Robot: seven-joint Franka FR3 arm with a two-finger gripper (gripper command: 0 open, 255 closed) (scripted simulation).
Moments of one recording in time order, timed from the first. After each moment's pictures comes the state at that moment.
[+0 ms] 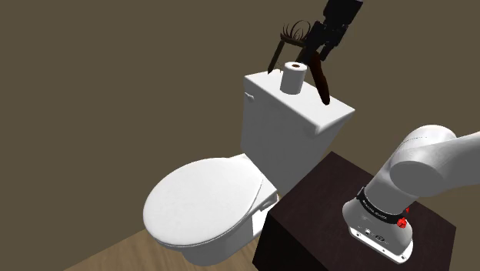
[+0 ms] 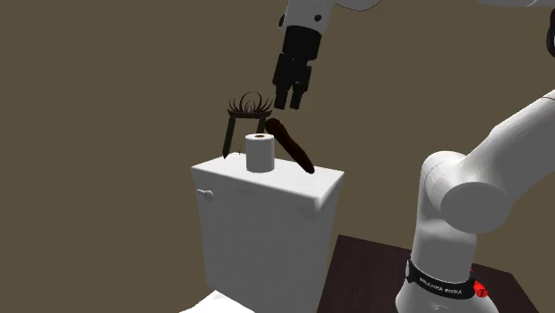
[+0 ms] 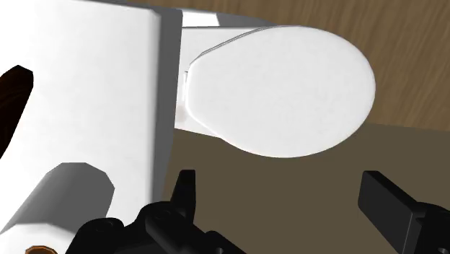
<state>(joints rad) -0.01 -0.78 0.05 -2.29 0.10 1.71 0.05</state>
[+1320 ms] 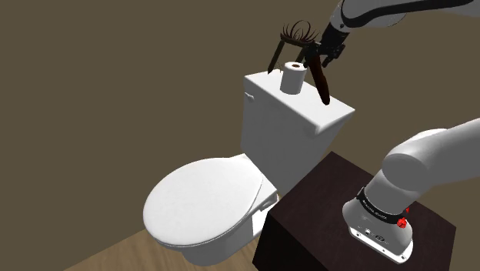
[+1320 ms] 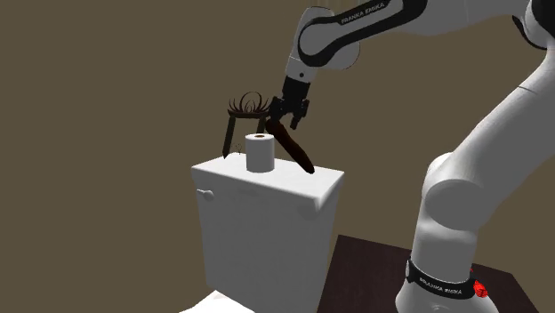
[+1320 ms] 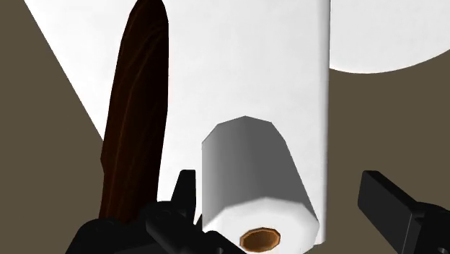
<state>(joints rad) -0.22 -0.55 -0.13 -2.40 -0.03 2.18 0.06</state>
